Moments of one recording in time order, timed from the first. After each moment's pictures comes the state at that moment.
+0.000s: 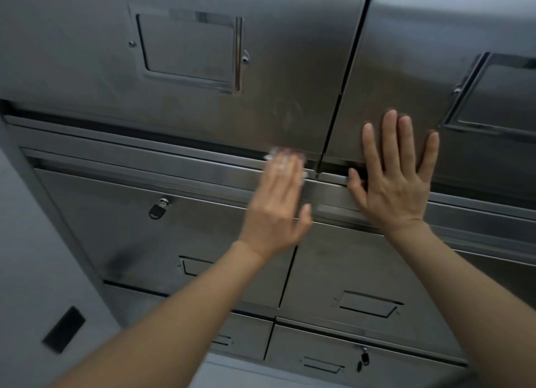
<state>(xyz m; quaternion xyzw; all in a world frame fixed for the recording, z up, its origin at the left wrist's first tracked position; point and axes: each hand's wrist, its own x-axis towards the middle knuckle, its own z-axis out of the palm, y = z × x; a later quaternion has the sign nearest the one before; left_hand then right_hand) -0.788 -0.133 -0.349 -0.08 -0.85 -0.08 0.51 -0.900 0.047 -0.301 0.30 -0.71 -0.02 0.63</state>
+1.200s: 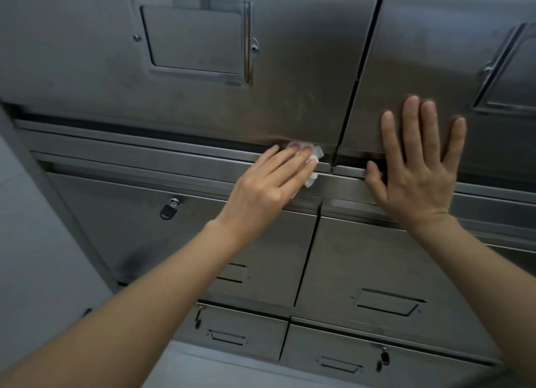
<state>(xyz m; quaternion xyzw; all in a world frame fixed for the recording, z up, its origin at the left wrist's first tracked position) -0.778 -0.183 -0.323 -0.20 -0.83 0.04 0.52 -0.901 0.048 -0.302 0.30 -0.71 -0.02 0.64</state>
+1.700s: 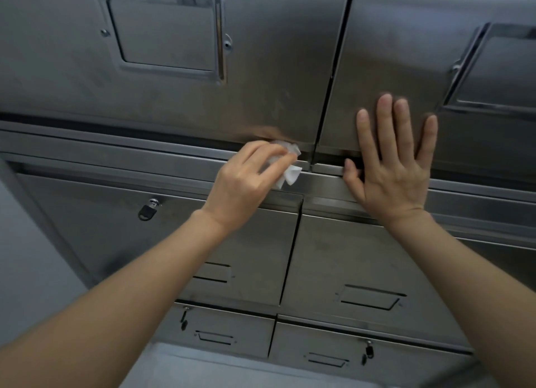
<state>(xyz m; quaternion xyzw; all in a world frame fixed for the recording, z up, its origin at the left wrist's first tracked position) -0.790 -0.176 -0.313 -0.18 -0.79 0.02 0.58 -0.901 0.050 -0.302 0.31 -0.70 -0.03 0.65</state>
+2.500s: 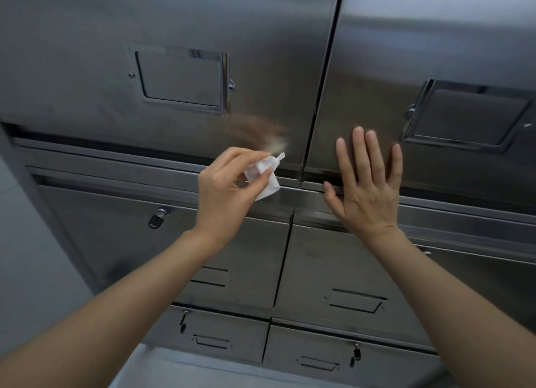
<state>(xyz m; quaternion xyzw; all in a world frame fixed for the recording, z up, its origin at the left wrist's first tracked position) -0.737 -0.154 -0.276 -0.05 -0.76 -0.36 0.54 -0.876 0.049 -0.293 0.30 -0.74 -0.02 0.60</state>
